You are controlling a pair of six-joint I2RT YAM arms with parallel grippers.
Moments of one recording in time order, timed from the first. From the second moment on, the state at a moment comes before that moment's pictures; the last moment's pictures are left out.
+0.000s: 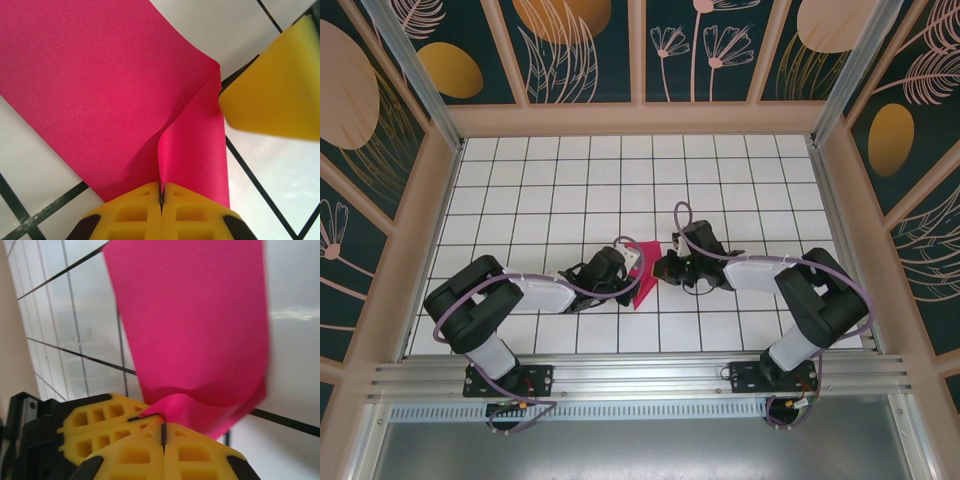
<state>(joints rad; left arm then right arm) -0.85 1.65 0.59 0.25 0.12 -0.38 0.64 1.58 0.63 0.13 -0.50 0.92</state>
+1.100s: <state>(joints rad) -0.85 1.67 0.62 0.24 0.12 -0.37 0.61 1.63 0.57 0.25 -0.50 0.93</state>
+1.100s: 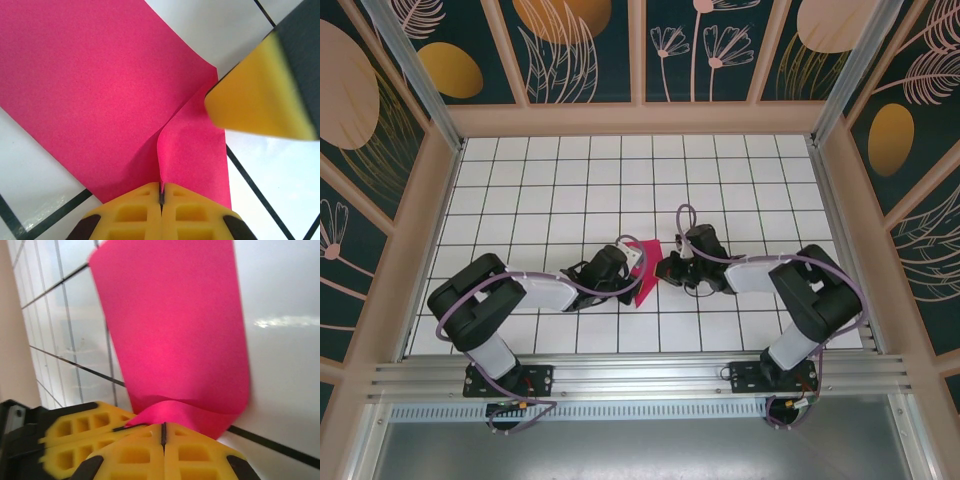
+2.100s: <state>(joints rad) -0.85 1.69 0.64 0.25 0.12 -0.37 0.56 1.69 0.59 0.26 -0.50 0.92</state>
